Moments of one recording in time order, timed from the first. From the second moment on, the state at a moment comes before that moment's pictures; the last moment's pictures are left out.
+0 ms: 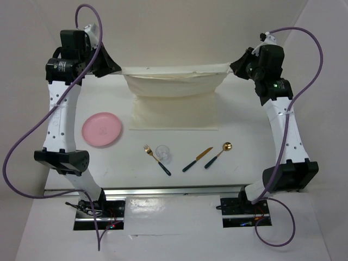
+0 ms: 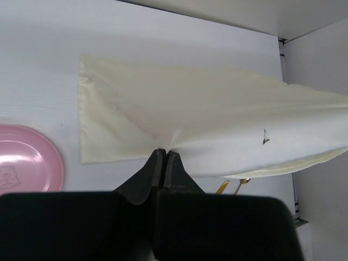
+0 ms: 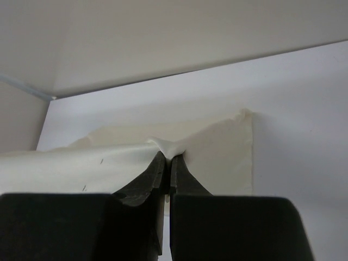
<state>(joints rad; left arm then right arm) -0.06 1.74 2.30 -1.08 0.27 -0.42 0.05 1.48 1.70 -0.48 -0.15 0.40</state>
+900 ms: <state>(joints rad) 0.00 2.14 2.47 -0.84 0.37 -0.46 0.05 1.95 1.97 -0.28 -0.16 0.35</state>
